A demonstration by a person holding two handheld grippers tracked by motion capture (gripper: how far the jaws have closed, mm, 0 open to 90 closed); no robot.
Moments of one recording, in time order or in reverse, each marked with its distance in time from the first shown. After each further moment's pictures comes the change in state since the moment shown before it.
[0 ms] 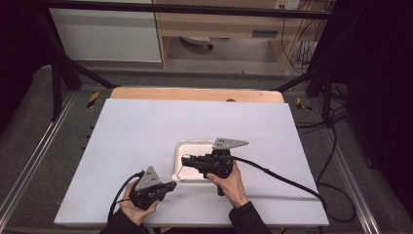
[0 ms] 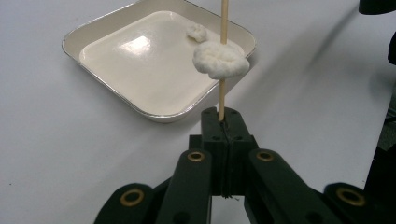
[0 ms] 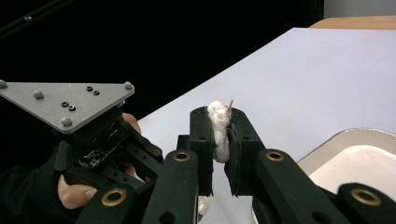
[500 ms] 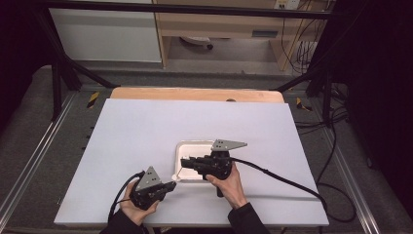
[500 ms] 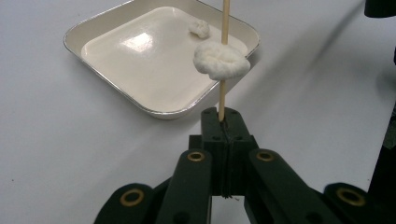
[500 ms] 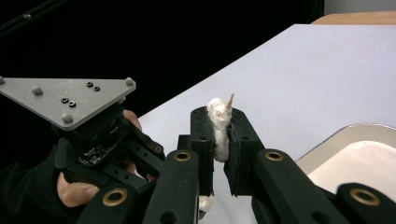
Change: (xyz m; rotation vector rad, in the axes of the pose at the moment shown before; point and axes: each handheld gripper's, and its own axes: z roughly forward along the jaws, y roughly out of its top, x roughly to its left) left arm 0.001 -0.001 0.000 0.005 0.017 0.000; right arm 0.001 -0.004 0.003 0.003 -0.001 0.002
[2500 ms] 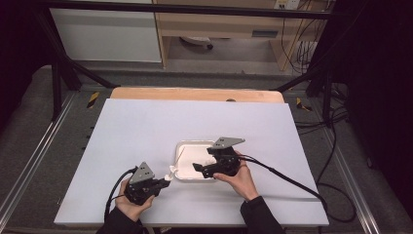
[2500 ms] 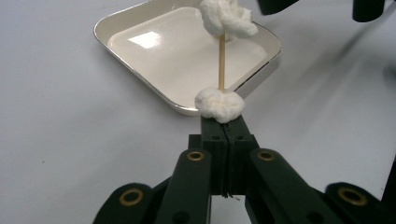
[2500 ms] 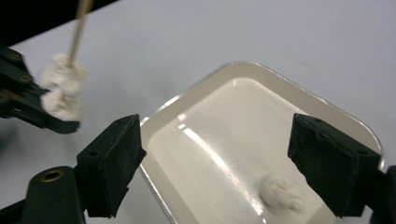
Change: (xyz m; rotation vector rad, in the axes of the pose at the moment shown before) left arm 0.016 -0.001 -0.005 -0.009 0.007 -0.076; right arm -0.035 -0.005 -0.007 0.270 -0.341 -0.139
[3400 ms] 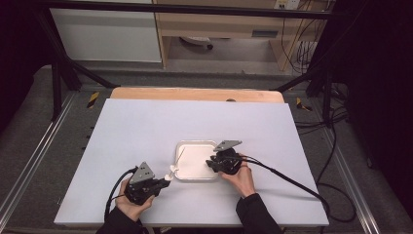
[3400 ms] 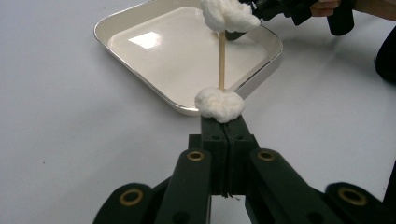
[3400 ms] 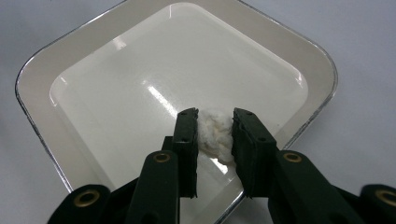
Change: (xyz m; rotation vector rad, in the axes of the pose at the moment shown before) left arm 0.001 0.000 0.000 -0.001 0.004 0.003; right arm -0.025 -0.027 0.018 0.142 -0.139 -0.022
